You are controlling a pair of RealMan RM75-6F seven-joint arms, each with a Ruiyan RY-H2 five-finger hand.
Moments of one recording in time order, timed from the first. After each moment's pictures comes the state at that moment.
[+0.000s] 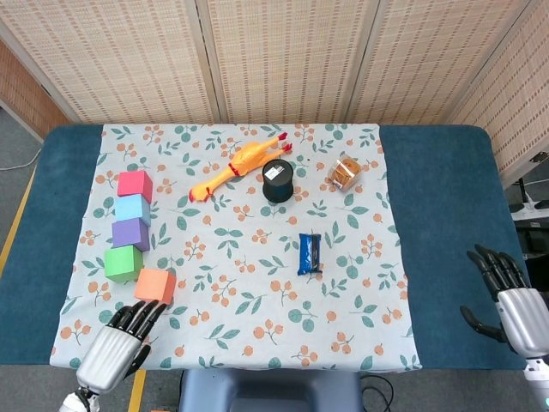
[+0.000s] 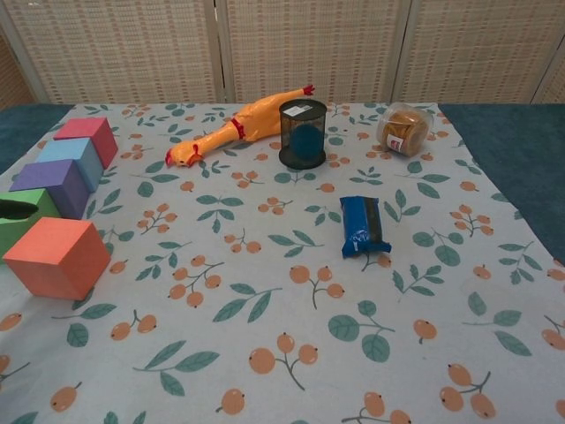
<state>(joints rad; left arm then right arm) -0.13 -1.28 0.17 -1.78 1.81 1.46 0.56 0.04 -0.99 -0.01 -1.67 -1.65 1.53 0.17</state>
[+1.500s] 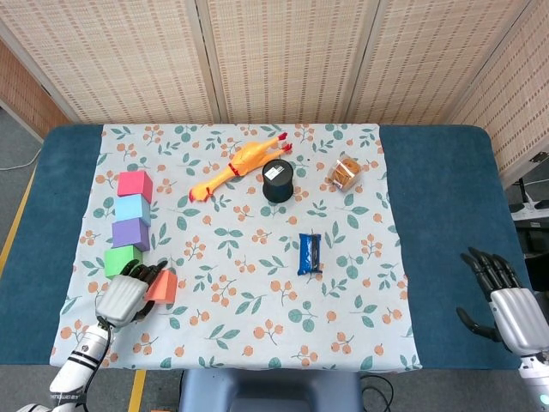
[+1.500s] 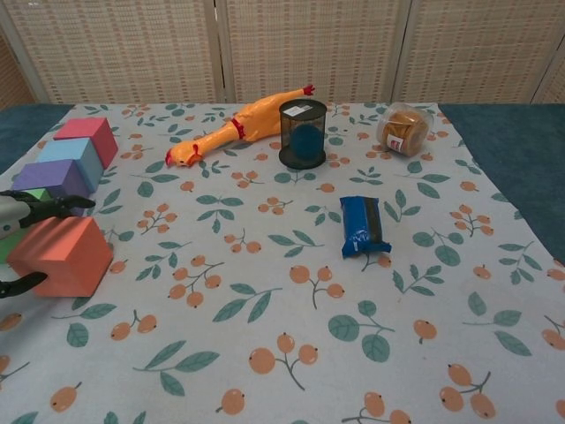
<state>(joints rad) -0.36 -1.41 -0.01 -1.49 1.48 1.14 0.36 0.06 -0.99 -0.02 -1.67 -1.63 1.49 0.17</state>
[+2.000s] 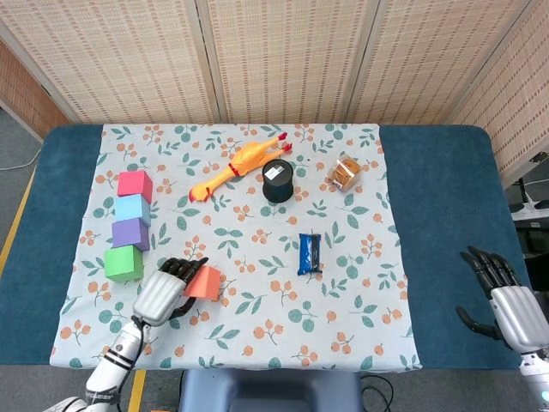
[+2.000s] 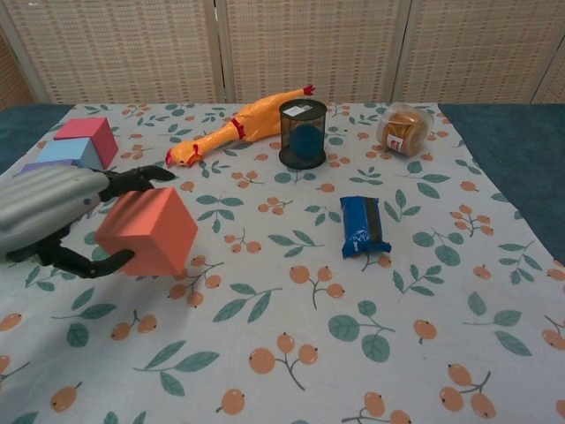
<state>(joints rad) -0.43 -1.55 -0.06 -1.59 1.51 1.16 0.42 0.07 -0.98 -0.02 -1.67 -1.62 1.46 0.21</state>
